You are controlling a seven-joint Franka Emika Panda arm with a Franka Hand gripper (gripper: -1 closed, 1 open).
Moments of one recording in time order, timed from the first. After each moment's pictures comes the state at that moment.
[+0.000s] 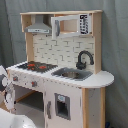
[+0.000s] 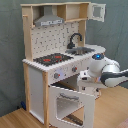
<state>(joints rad) -0.50 -0.85 1.47 -2.39 0.62 2.17 -1.00</state>
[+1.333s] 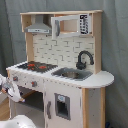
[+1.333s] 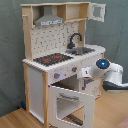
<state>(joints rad) -0.49 -1.19 1.44 -2.40 0.40 2.19 -1.08</state>
